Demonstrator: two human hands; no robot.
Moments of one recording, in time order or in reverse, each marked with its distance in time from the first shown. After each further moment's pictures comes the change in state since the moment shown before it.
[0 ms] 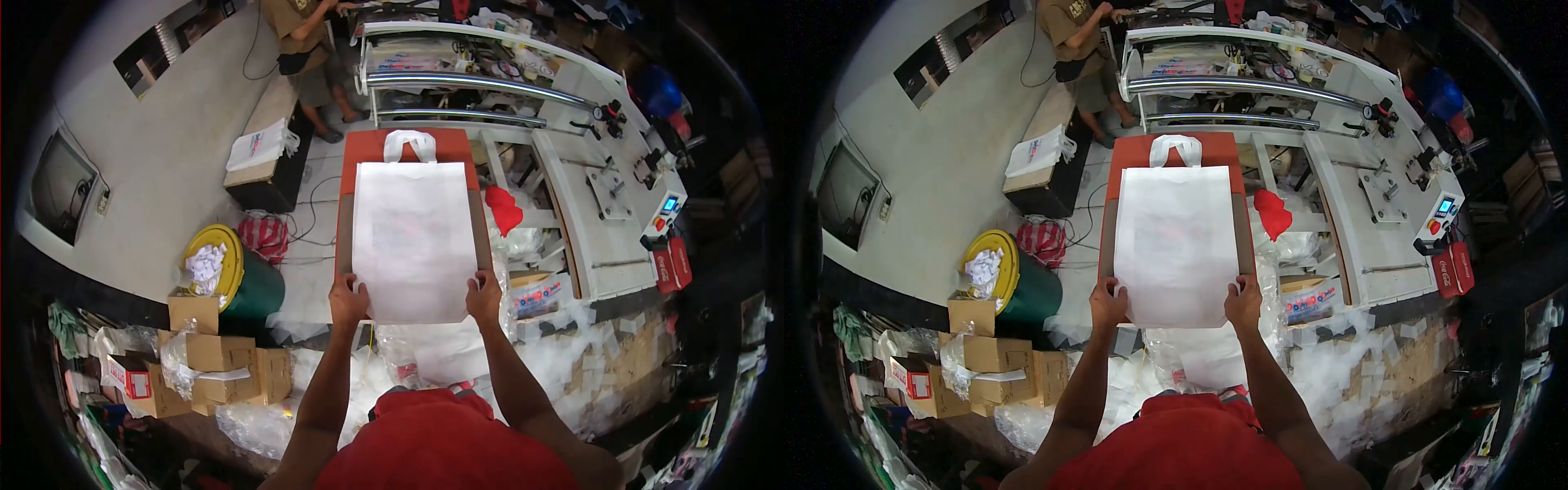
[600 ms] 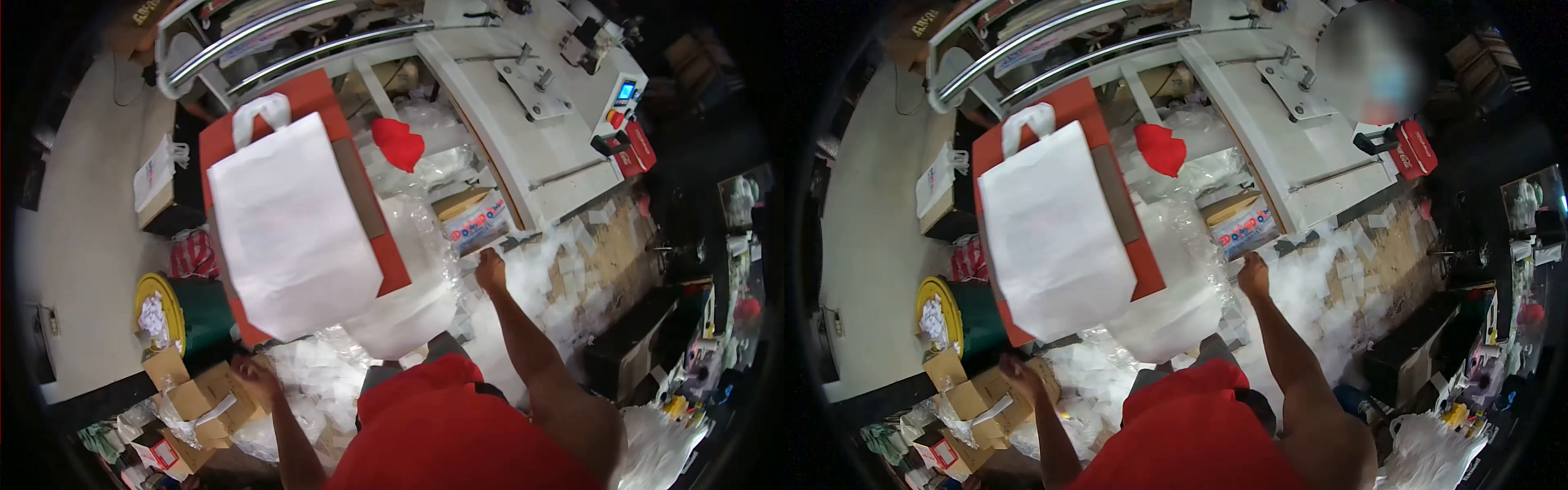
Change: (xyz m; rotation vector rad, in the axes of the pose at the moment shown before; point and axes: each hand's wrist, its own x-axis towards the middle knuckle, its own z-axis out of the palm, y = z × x) left_hand -0.109 -0.068 -0.042 0.144 0.311 -0.157; right_hand -0.011 0.263 -0.137 -0.361 -0.028 0.227
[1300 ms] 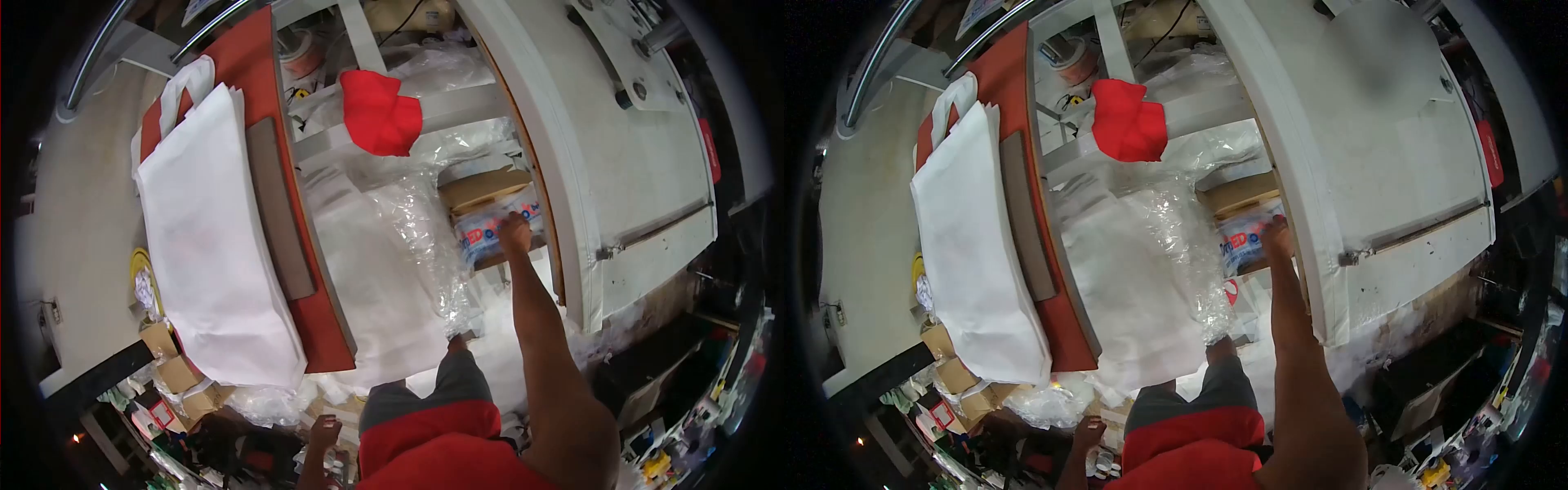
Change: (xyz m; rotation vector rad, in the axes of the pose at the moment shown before) left_hand -0.256 -0.065 -0.010 0.427 -1.081 -0.527; right_hand 0.163 0.167 0.151 -0.267 -0.270 0.187
